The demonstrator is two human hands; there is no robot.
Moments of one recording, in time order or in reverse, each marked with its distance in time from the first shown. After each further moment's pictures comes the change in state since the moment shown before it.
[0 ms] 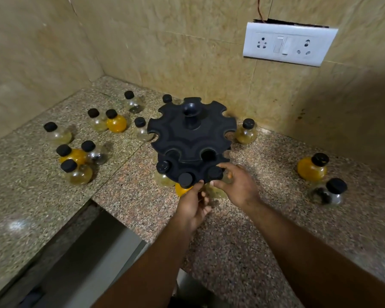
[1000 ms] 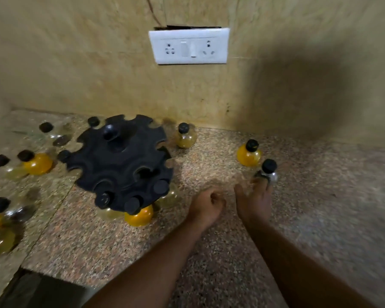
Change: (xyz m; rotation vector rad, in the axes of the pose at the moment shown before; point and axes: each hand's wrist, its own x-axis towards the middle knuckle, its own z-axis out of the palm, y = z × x) left_hand 0.015 -0.071 0.117 1.253 -0.373 0.497; right_hand -0.060 0.106 -0.057 0.095 0.642 0.605
